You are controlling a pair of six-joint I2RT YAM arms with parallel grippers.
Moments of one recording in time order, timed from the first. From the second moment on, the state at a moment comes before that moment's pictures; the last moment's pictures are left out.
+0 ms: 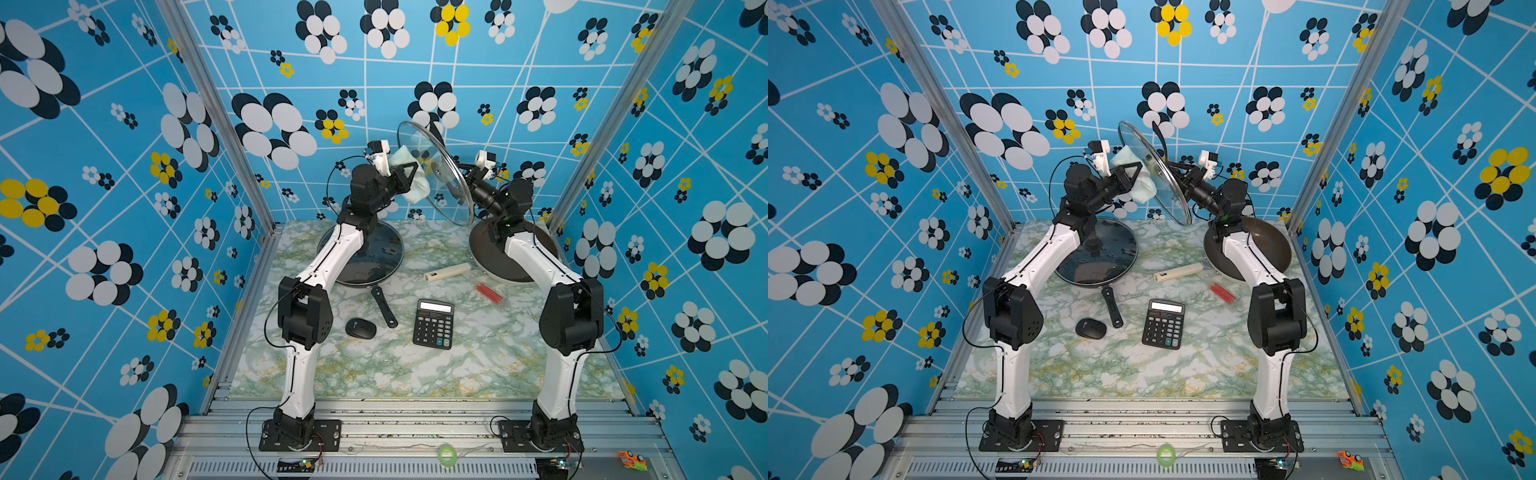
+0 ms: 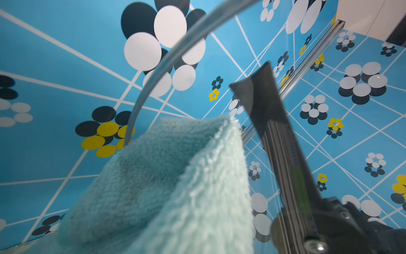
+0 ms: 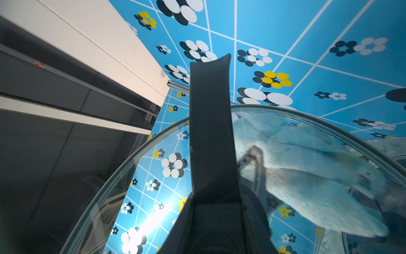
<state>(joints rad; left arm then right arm) -0.38 2.15 2.09 0.23 0.40 -0.73 0.23 2.01 1.82 0.74 -0.72 1.64</state>
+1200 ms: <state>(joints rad) -0.48 1.98 1.92 0.31 0.45 -0.80 0.20 1.95 1.62 0.67 -0.68 1.54</state>
